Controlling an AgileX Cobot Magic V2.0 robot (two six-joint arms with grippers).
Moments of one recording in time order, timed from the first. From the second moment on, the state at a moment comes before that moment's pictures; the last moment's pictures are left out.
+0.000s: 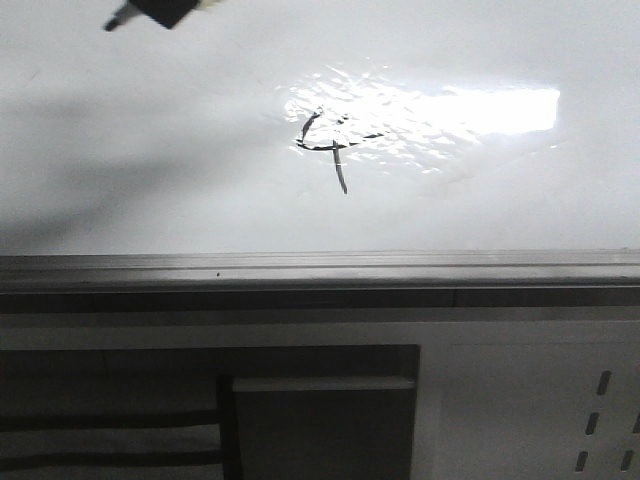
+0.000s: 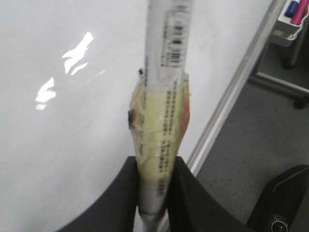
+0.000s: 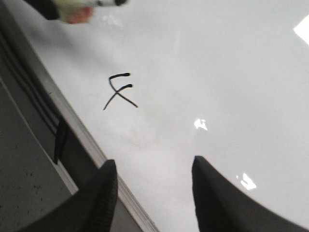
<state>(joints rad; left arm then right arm) -0.63 1.23 -1.13 -0.14 0.76 0.45 0.47 0.78 -1.05 0.06 0.84 -0.55</state>
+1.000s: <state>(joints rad) -0.19 1.10 -0.74 0.01 0.35 -0.06 0.41 0.74 -1.05 0.04 0.86 -0.41</state>
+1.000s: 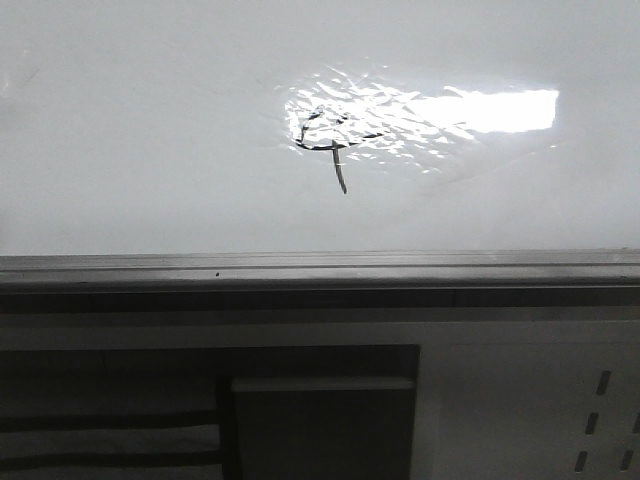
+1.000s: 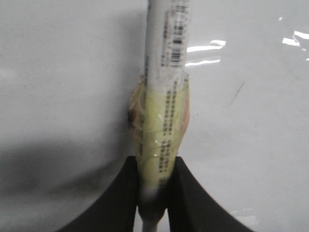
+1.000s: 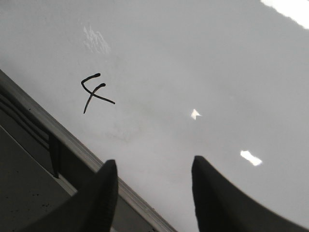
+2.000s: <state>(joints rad) -0.19 1.16 -0.74 0.00 0.40 -0.06 0.41 0.74 -1.05 0.04 0.86 -0.41</state>
